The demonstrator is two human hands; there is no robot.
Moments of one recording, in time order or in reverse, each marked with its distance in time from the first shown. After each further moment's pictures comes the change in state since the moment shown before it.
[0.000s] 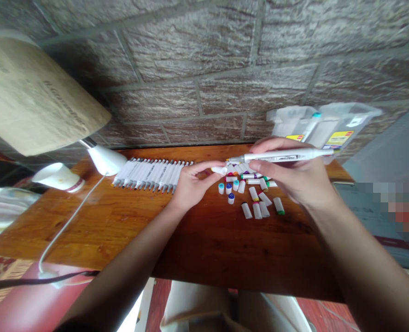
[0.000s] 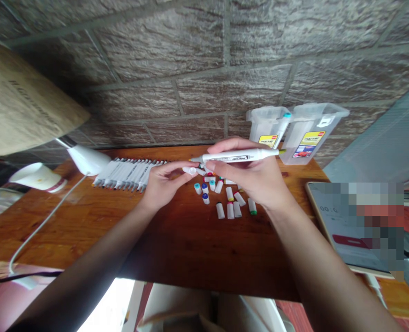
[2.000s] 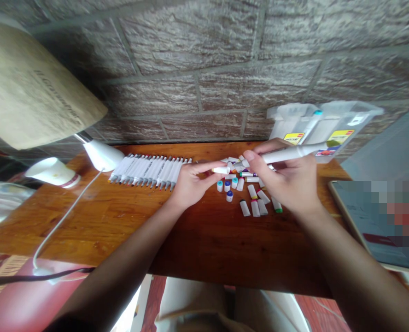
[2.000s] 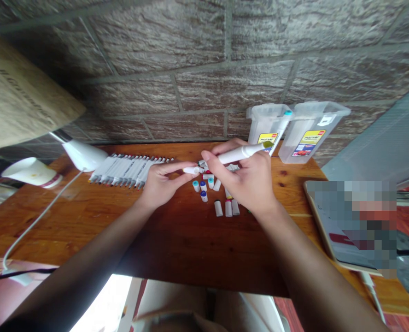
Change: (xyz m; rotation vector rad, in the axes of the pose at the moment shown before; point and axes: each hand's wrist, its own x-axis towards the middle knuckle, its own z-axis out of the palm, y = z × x) left_hand -0.004 -0.001 0.000 0.074 -0.031 0.079; right_hand -0.009 0.005 0.013 -0.524 0.158 -0.289
